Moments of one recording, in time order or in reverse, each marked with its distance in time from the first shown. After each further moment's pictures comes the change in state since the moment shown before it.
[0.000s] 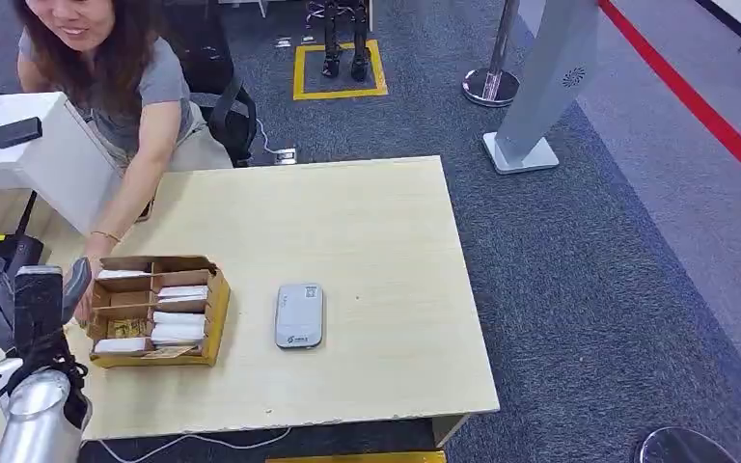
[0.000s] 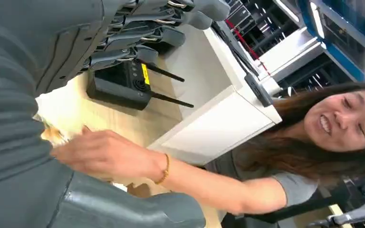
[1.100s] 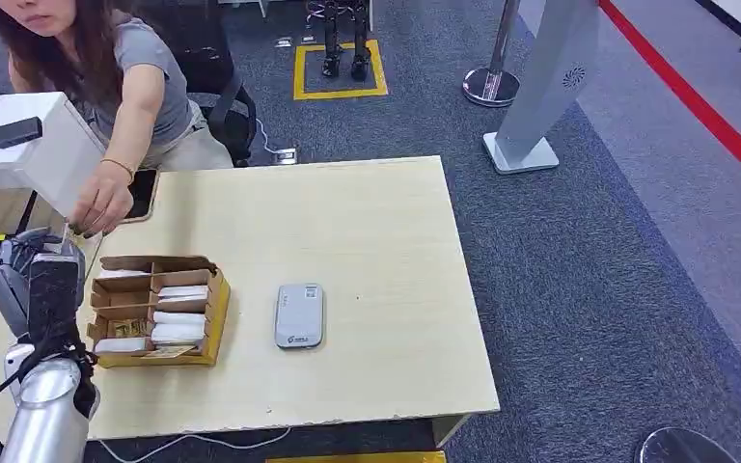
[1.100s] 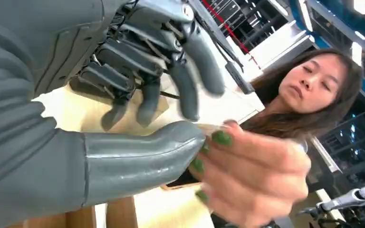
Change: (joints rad) left arm -0.035 0.000 -0.058 0.003 -0.009 0.009 0.020; right arm 0.000 0.000 0.000 0.000 0.013 0.006 0.011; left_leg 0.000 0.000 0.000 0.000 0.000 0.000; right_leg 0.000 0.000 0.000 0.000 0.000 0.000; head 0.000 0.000
